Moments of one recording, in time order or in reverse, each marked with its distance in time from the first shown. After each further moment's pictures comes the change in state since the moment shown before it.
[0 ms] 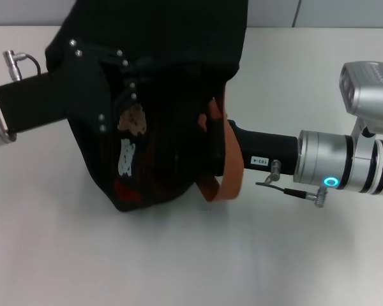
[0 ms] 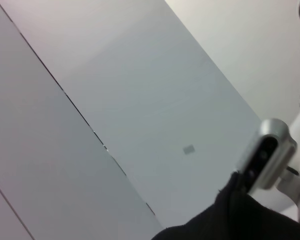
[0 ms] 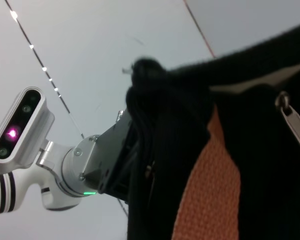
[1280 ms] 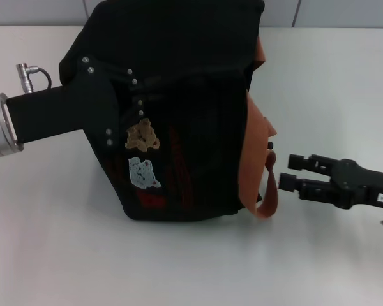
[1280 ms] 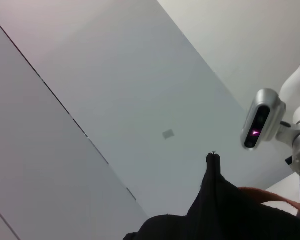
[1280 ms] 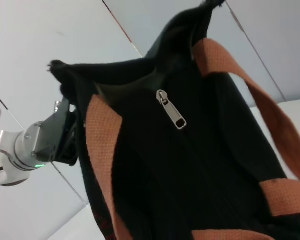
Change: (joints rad) left arm 0.001 -0.002 0.018 -0.003 0.051 -0.026 0.024; right arm -0.365 -0.097 -0.073 -0.333 -0.024 -0.152 0.239
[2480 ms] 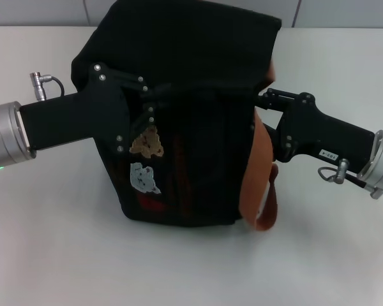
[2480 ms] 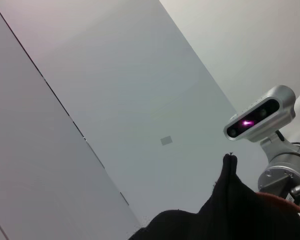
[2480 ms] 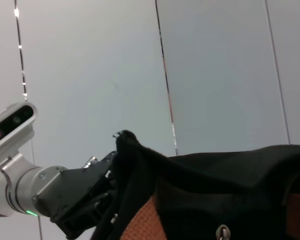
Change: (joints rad) left arm -0.020 -0.002 0.008 -0.082 -0.002 -0.006 -0.002; right arm 0.135 0.094 0.069 0.131 0.173 0.037 -0.572
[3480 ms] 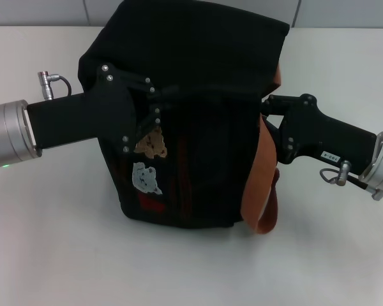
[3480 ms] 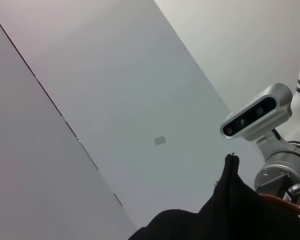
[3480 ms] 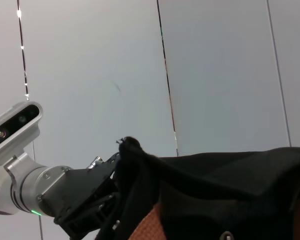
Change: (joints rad) left arm -0.015 0.000 0.014 -0.005 0.008 -0.009 -0.001; right arm -0.006 -0.001 -0.001 -0.001 0.000 -0.006 -0.005
